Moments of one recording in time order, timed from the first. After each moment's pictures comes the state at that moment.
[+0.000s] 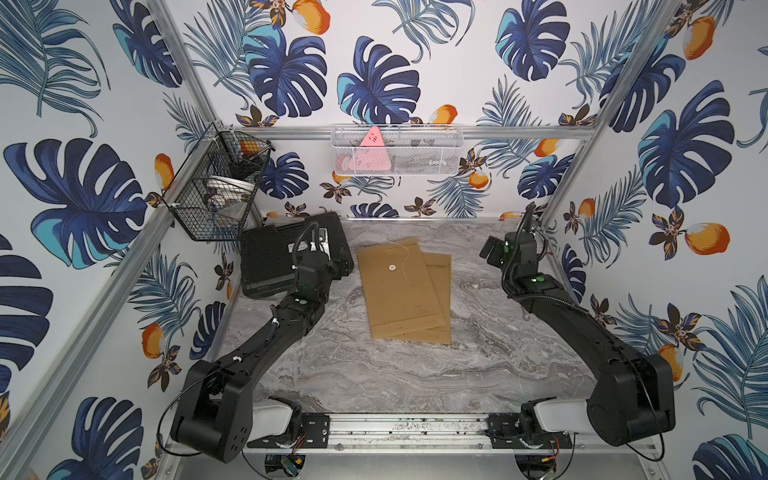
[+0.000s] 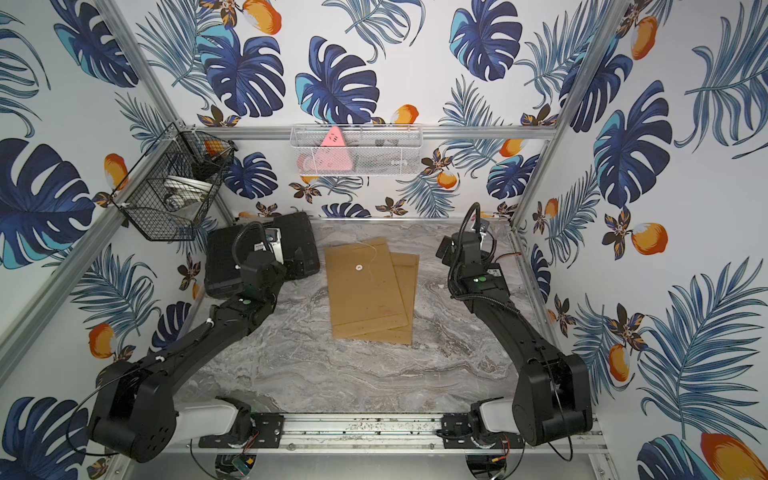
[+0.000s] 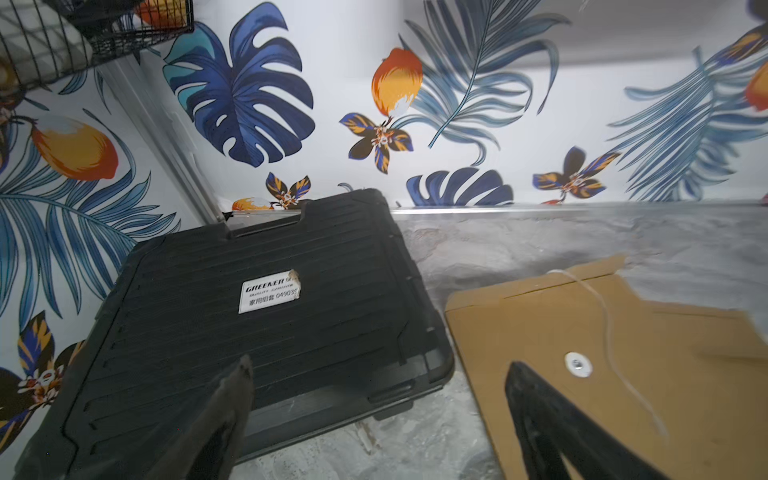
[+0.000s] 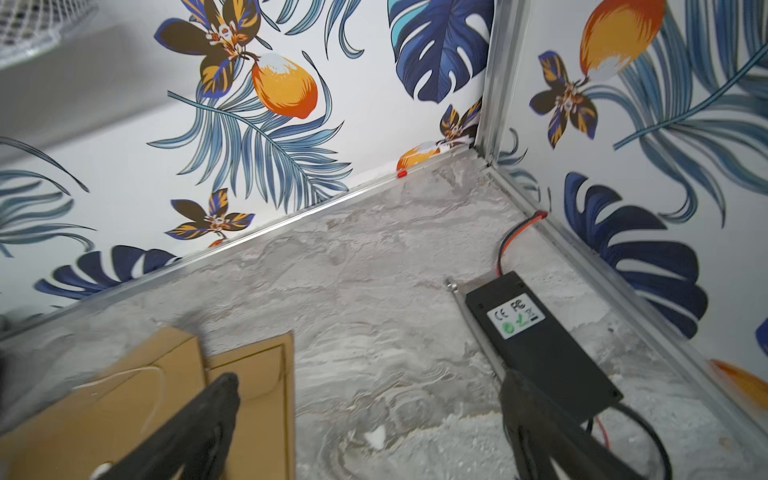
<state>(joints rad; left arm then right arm) -0.24 1.27 0.86 0.14 -0.35 -0.10 0.22 1.37 1.09 -0.22 0.42 0.49</state>
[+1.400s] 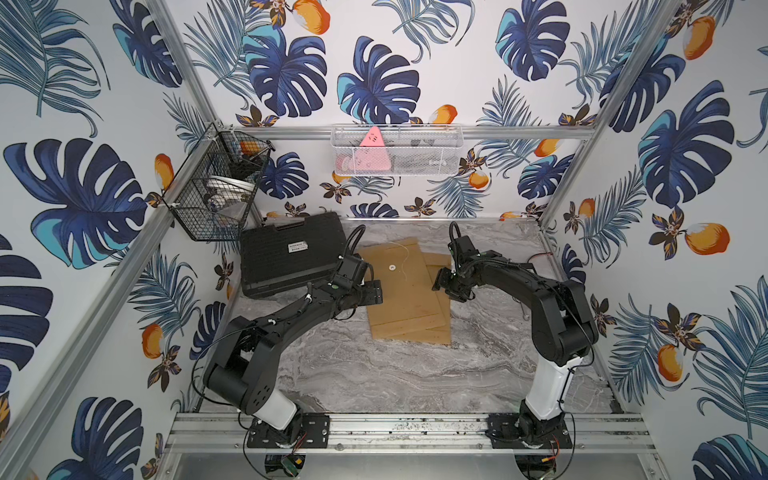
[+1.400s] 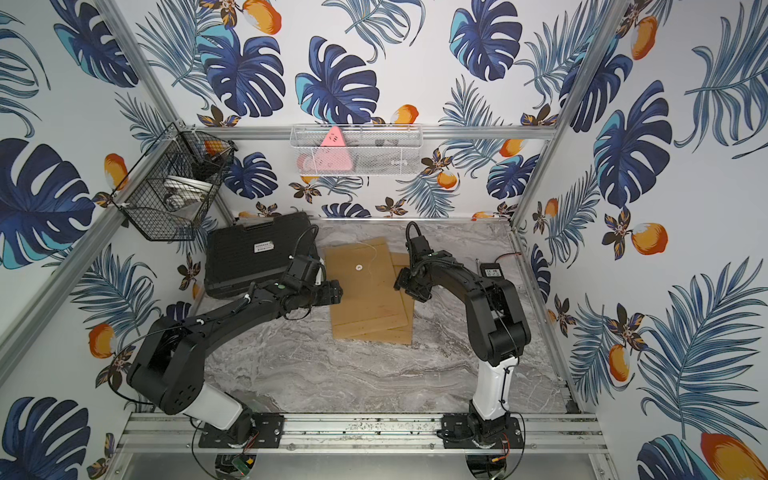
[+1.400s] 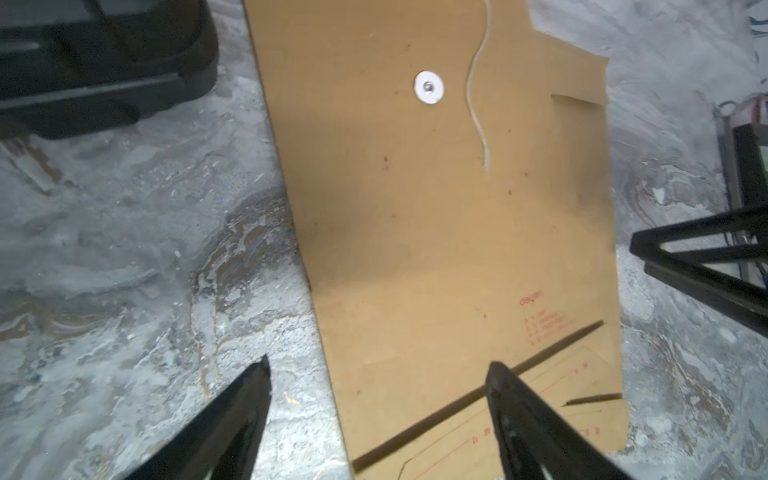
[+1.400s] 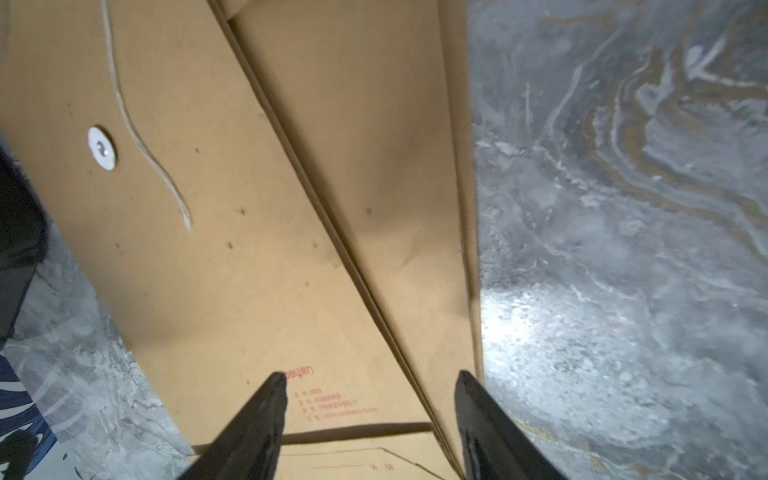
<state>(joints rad) -0.39 1.58 0.99 -0.33 0.03 -0.55 0.38 1.92 1.38 -0.68 -0.17 0.72</state>
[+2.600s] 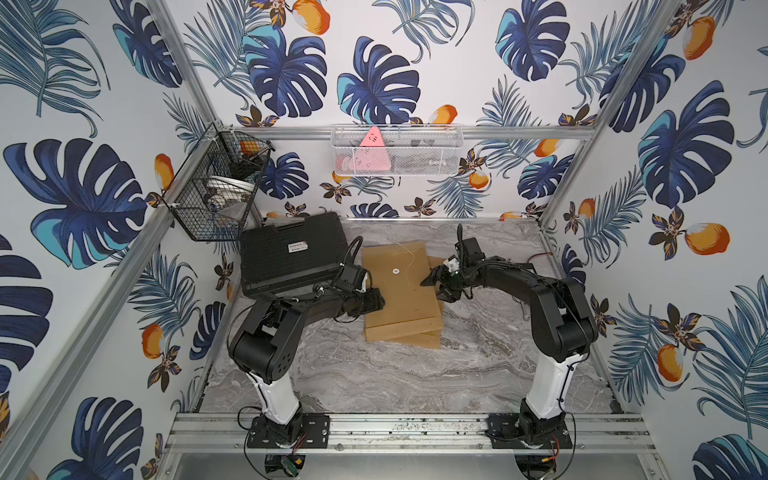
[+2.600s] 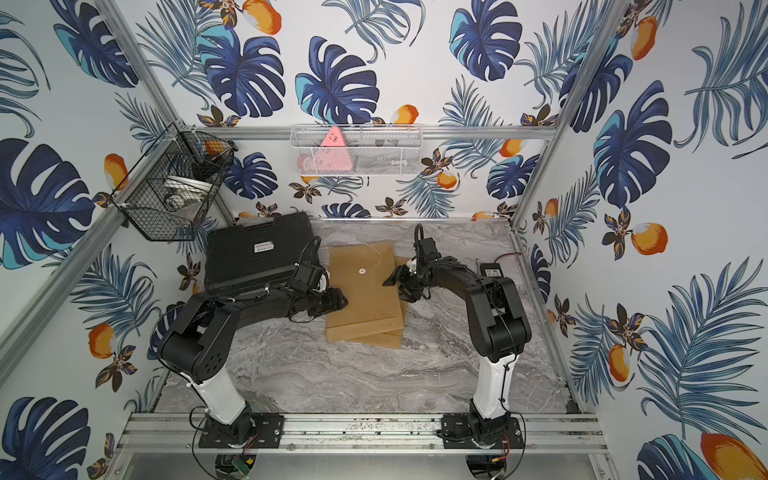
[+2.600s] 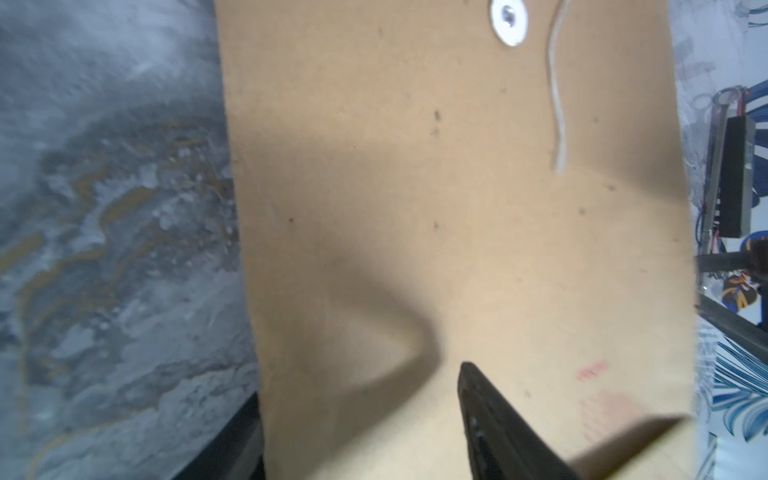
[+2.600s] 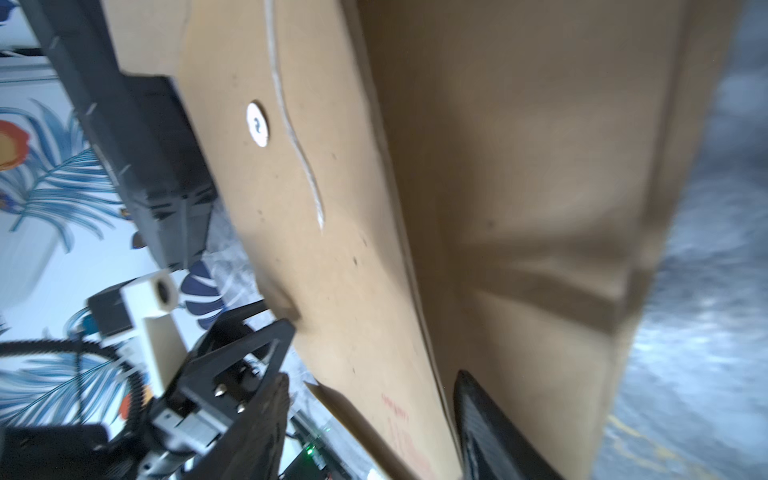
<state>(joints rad) -0.36 1.76 0.93 -0.14 0.28 -0.64 0.33 1.92 1.27 -0.42 -0.63 0.85</state>
